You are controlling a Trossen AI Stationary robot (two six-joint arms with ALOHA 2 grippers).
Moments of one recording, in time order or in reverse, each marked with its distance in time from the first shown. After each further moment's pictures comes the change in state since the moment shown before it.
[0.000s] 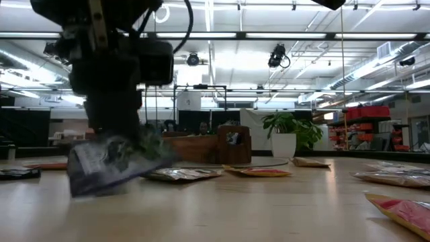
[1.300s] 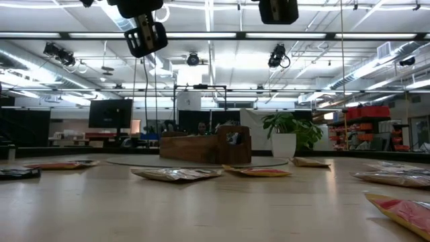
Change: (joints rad) left arm 0.064 -0.272 0.141 -0.144 0.059 0.146; right arm -0.231 0.000 0.000 0.194 -0.581 0.022
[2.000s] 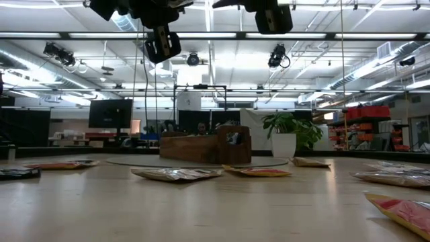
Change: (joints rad) left arm 0.155 0.000 0.000 0.045 0.136 0.025; right arm -0.071 0.000 0.000 -0.027 -0.080 -0.010
